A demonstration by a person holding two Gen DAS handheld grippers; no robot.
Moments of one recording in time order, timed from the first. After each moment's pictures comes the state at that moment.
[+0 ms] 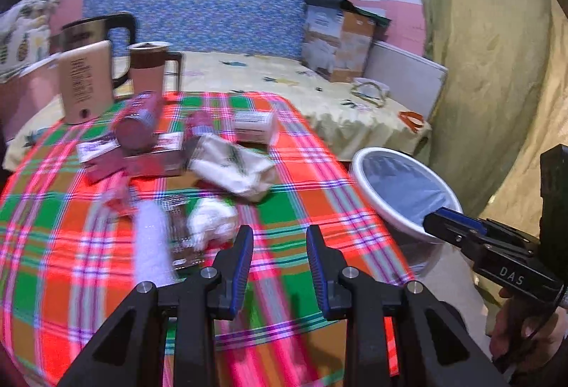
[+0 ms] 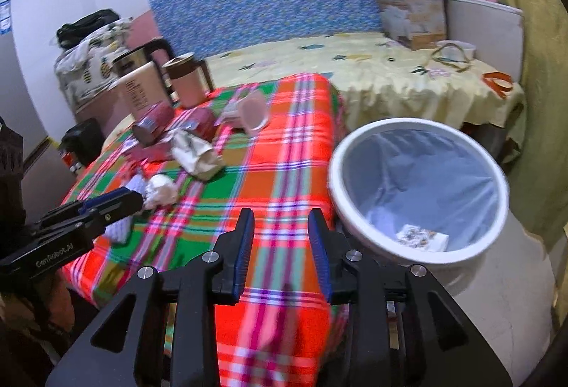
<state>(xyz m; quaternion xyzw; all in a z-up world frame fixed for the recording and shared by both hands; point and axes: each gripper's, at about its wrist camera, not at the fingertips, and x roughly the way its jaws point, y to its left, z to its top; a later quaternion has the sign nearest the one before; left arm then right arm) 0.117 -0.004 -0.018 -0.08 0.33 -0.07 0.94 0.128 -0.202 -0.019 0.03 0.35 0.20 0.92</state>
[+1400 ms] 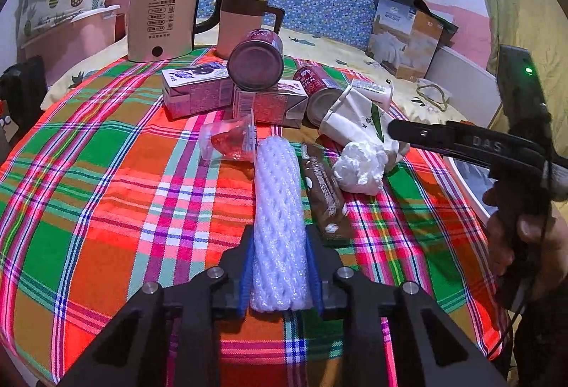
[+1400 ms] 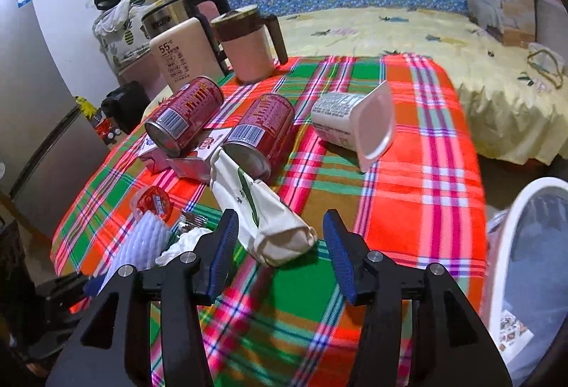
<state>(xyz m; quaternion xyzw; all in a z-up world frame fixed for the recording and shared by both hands) 0.126 0.084 -0.082 -0.13 0.38 0.02 0.92 0.222 -0.104 -0.042 0.01 0.40 0.33 0.86</state>
